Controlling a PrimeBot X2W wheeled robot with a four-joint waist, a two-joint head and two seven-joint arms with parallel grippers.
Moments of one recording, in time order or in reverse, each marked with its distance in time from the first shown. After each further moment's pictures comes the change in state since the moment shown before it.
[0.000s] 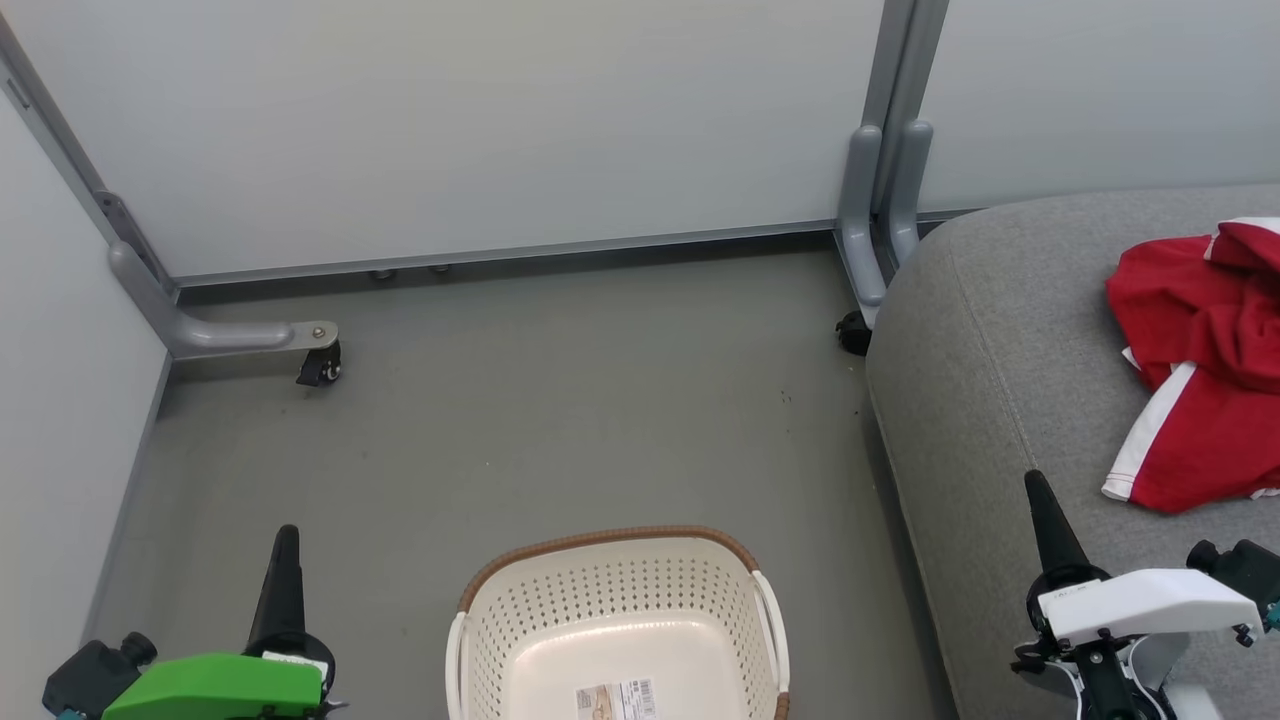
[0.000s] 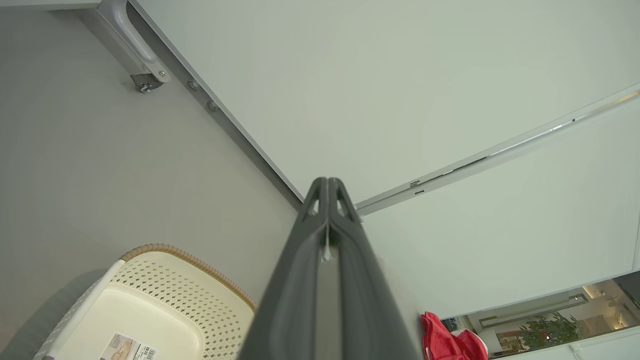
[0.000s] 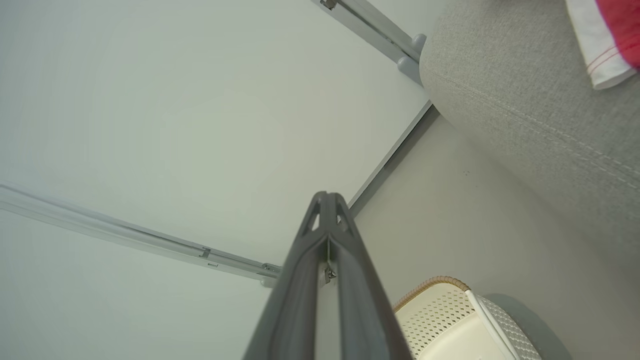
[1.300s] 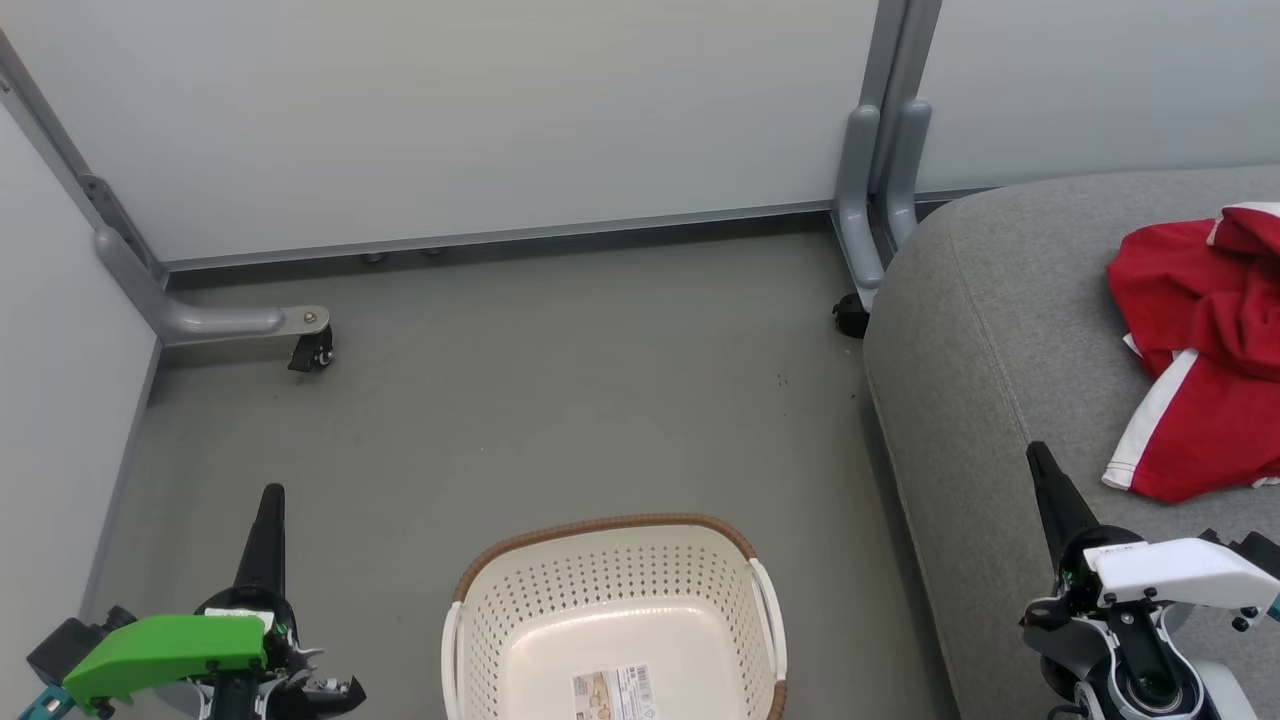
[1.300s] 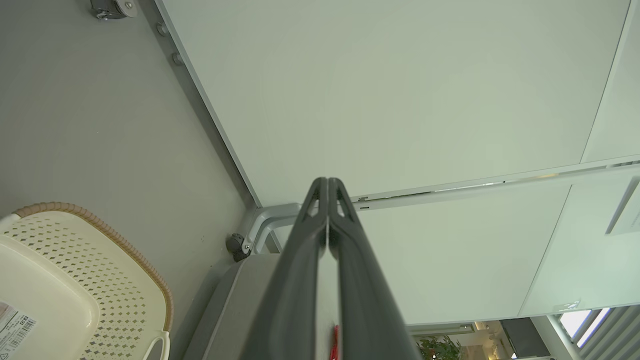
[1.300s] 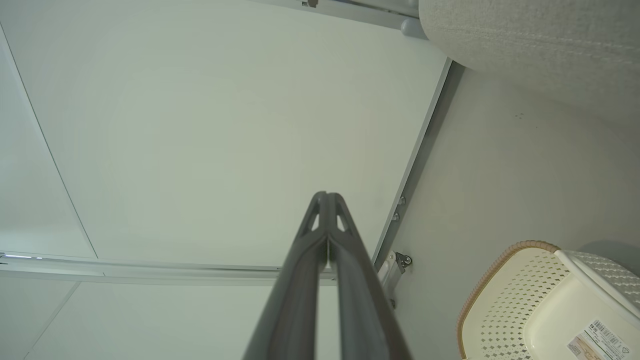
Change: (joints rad) left arm -0.082 0.000 0.043 0.034 -0.331 -0.001 0.095; right arm -0.061 0.006 -0.046 0.029 0.360 -0.001 0.095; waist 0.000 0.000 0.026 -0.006
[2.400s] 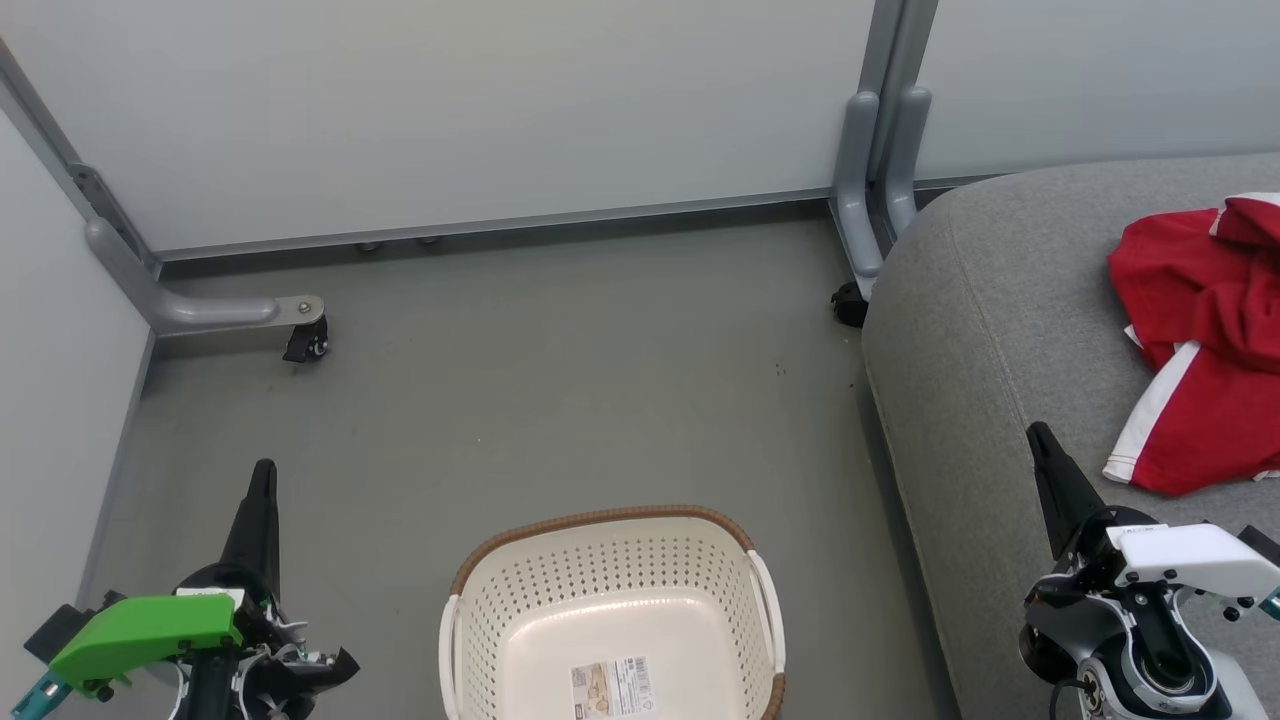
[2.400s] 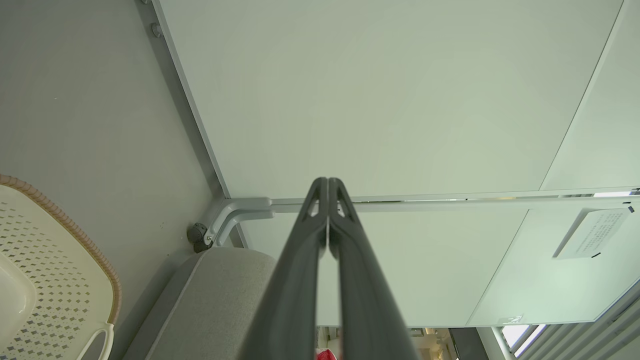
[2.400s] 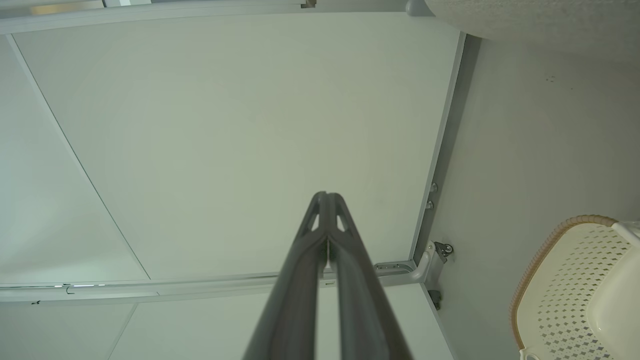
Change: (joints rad) left arm -0.043 -0.002 0.027 0.015 -0.152 0.000 0.048; right arm -0.035 0.007 -0.026 0.014 0.169 0.000 0.047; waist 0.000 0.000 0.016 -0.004
